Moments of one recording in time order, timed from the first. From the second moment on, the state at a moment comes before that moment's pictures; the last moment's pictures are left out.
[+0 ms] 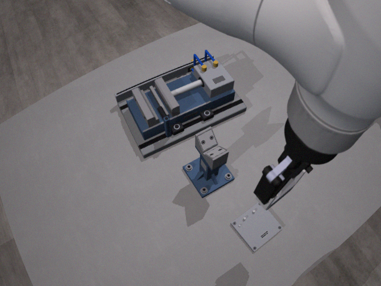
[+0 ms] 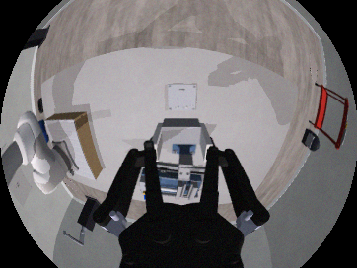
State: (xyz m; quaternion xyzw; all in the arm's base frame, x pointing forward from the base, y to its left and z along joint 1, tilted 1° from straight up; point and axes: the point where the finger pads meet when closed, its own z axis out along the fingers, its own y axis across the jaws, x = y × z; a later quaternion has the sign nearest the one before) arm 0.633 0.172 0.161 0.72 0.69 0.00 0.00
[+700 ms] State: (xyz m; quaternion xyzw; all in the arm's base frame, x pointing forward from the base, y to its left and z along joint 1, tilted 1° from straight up) arm 0.633 0.172 0.166 0.72 0.69 0.00 0.00
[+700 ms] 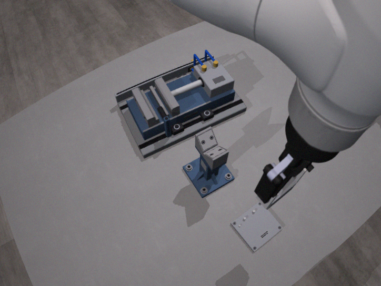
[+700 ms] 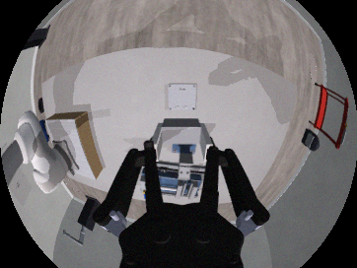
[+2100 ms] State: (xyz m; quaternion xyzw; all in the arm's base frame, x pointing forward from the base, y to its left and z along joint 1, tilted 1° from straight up) arm 0.633 0.173 0.166 0.72 0.69 0.00 0.00
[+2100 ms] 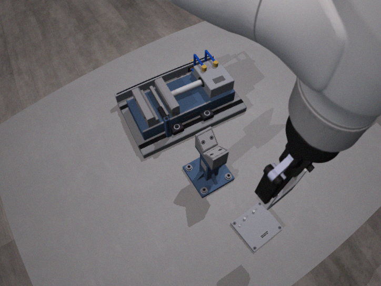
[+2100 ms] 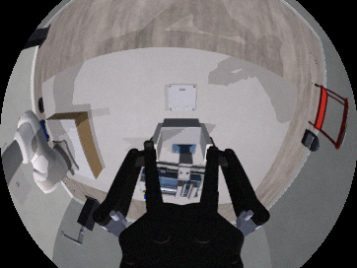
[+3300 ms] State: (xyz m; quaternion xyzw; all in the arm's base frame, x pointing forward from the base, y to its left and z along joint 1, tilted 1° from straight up) arm 0.672 0.226 0.177 0.69 0.72 0.11 -0.02
